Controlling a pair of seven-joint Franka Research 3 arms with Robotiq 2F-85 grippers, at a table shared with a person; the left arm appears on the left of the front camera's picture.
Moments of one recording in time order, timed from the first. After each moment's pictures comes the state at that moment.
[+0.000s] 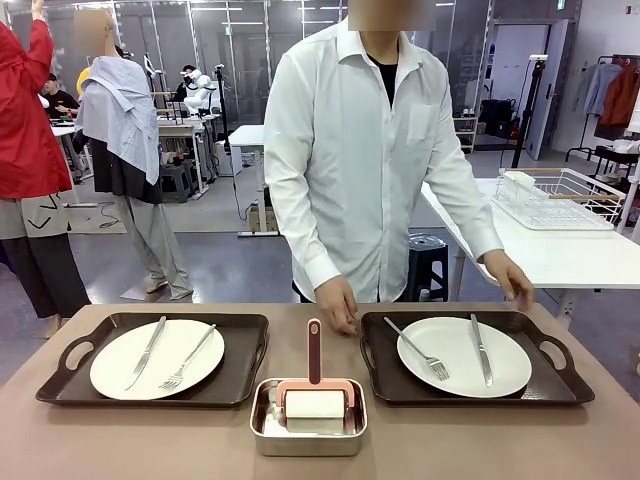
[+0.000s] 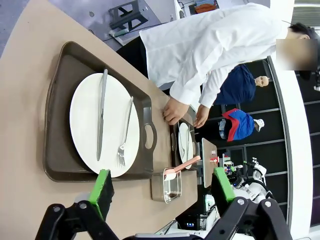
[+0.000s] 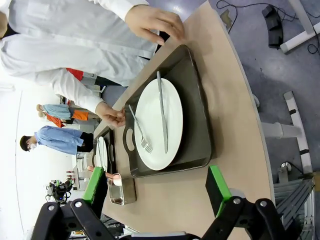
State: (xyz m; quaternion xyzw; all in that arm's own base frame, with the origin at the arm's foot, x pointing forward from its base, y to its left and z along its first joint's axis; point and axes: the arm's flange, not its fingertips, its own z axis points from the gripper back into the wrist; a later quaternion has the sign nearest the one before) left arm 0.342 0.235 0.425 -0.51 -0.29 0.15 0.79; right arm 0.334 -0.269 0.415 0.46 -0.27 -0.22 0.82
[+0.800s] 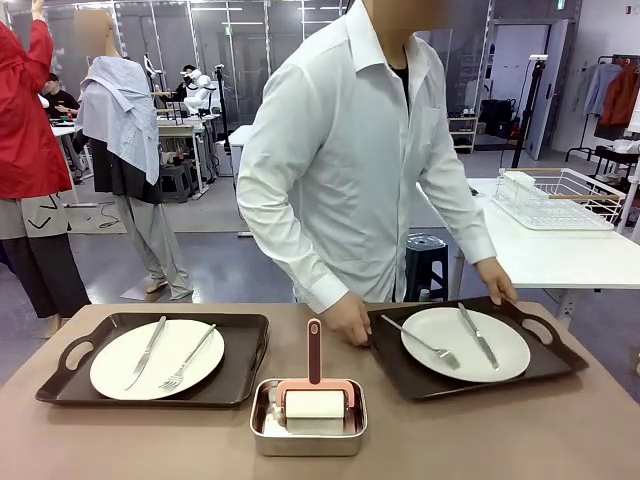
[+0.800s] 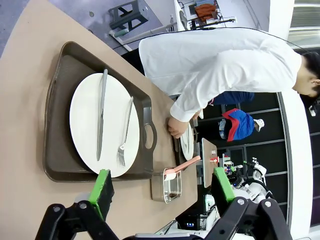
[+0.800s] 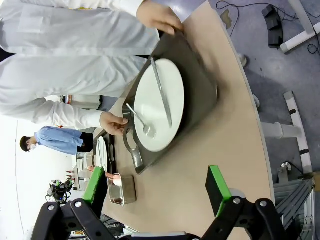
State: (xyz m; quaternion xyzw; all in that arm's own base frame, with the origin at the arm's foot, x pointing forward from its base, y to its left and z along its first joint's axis) left arm 0.342 0.235 0.425 -0.51 -0.29 0.15 0.79; right arm 0.334 -0.269 0.415 0.46 -0.27 -0.22 0.82
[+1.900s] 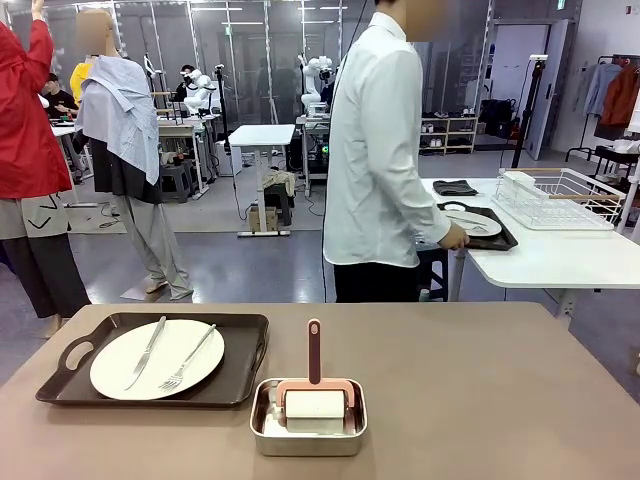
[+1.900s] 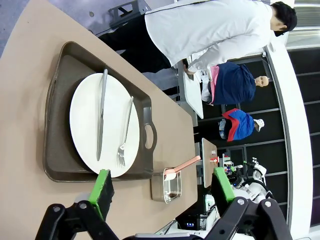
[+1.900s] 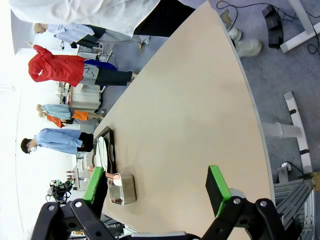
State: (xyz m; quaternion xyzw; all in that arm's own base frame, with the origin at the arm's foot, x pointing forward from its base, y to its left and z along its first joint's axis) left arm 0.342 0.235 0.425 -0.51 -0.29 0.15 0.79; right arm 0.334 -0.269 0.415 0.46 -0.27 -0.22 0.82
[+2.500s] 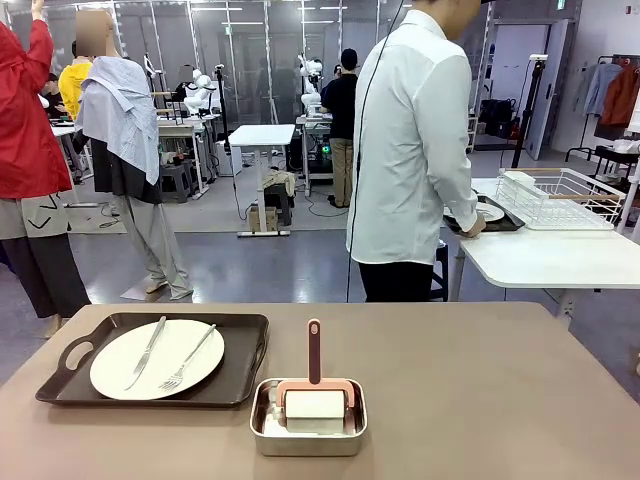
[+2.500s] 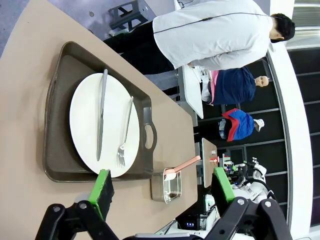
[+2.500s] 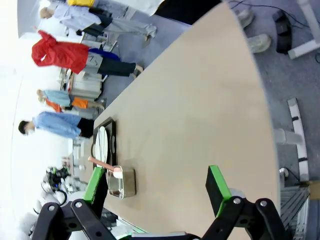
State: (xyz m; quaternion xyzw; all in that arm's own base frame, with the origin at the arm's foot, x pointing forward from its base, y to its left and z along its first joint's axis) left arm 0.342 0.235 0.425 -0.51 -0.29 0.15 0.79; right arm 0.351 -0.252 0.436 0.46 -0.27 -0.16 0.83
